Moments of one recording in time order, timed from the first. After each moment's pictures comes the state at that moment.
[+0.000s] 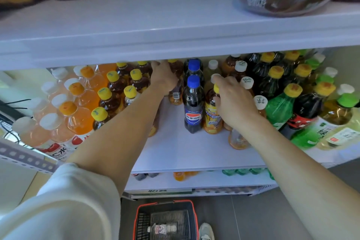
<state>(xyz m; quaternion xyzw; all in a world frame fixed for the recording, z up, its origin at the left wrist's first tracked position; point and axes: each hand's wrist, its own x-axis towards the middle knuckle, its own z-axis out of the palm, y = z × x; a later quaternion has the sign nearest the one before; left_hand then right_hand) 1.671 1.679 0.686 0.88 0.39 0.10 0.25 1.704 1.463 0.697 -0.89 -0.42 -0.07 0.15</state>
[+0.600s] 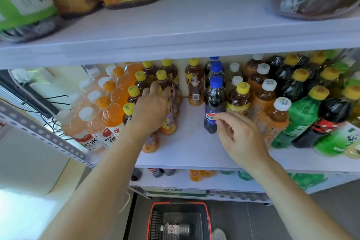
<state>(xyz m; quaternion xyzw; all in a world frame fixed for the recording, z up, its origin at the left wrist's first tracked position) 1.517 1.659 0.697 0.95 0.28 0.04 -0.10 1.625 1.436 0.670 -0.75 -0.49 -0.10 0.42</state>
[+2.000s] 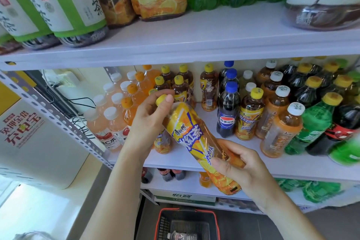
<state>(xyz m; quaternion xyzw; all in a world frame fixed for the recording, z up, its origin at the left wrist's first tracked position) 1.440 1.600 0.747 0.67 0.28 0.32 0.61 1.554 1.406 0.694 -0.56 -0.37 0.42 0.62</state>
